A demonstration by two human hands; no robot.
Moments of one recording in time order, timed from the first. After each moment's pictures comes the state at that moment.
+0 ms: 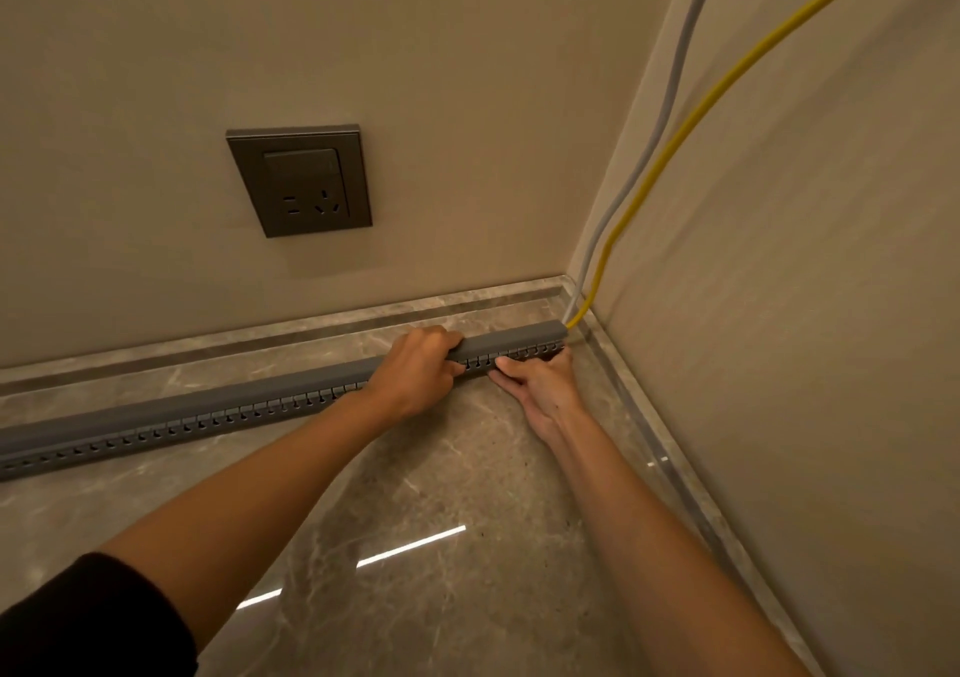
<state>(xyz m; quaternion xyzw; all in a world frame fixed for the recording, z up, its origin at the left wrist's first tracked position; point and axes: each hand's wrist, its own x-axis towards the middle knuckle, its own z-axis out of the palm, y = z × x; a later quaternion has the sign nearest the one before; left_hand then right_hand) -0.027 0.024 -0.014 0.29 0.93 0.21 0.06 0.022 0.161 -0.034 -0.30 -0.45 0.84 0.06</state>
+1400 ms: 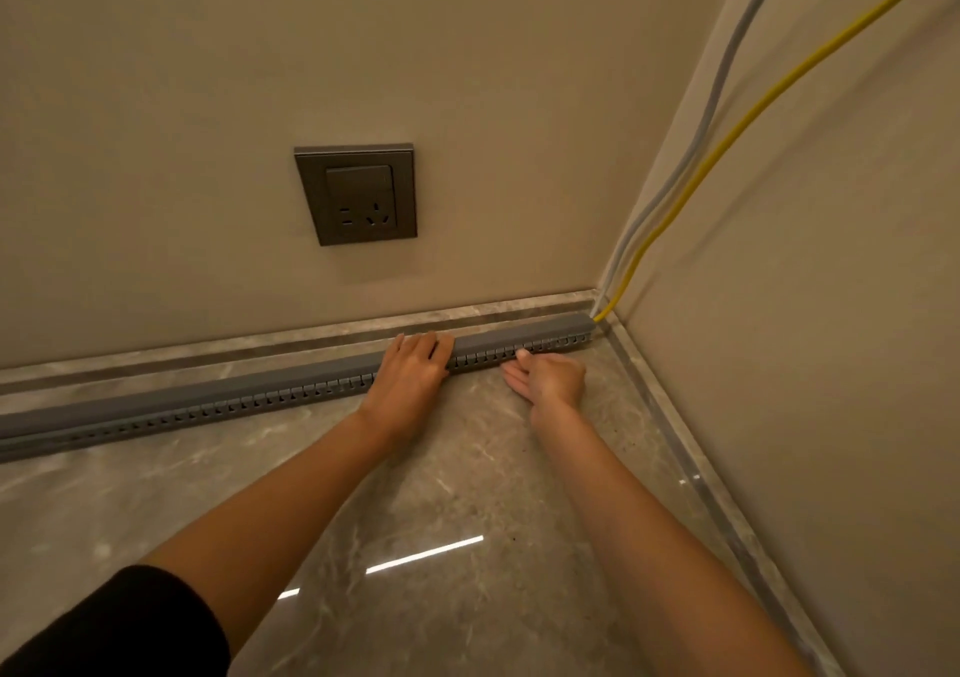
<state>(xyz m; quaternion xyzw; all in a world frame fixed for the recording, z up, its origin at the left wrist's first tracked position) -0.027 -0.017 -0.041 0.30 0.95 0.08 -0.03 0.004 0.128 -0.022 -0.43 -0.52 0.74 0.07</state>
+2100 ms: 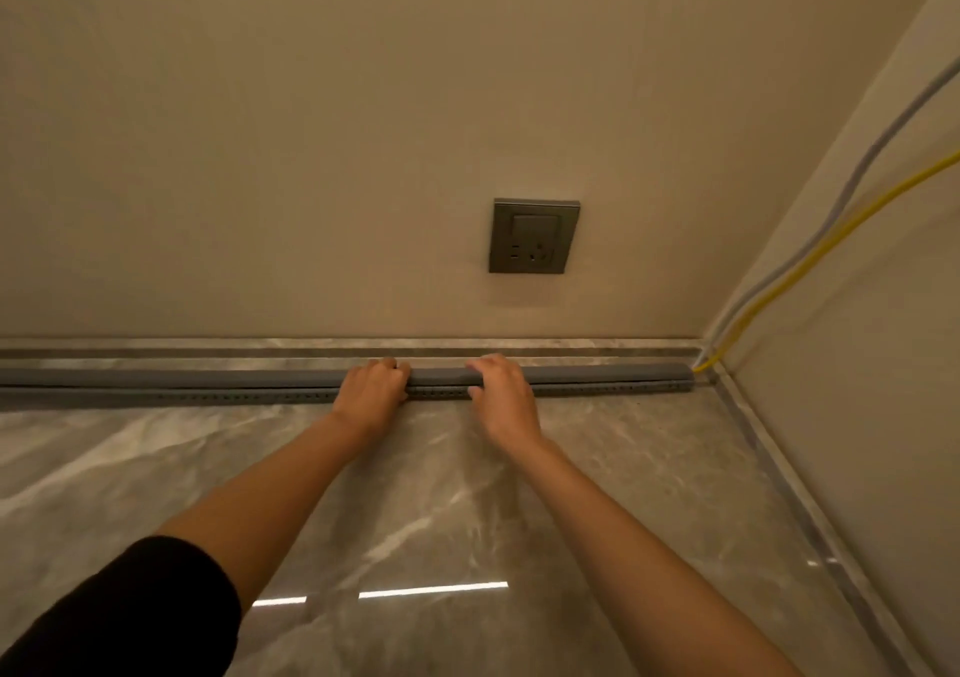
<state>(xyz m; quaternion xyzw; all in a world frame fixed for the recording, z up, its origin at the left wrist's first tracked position) -0.016 -0.191 -0.008 0.13 0.99 -0.01 0.05 0.018 -0.035 0.006 0.02 -0.96 0.27 0.01</state>
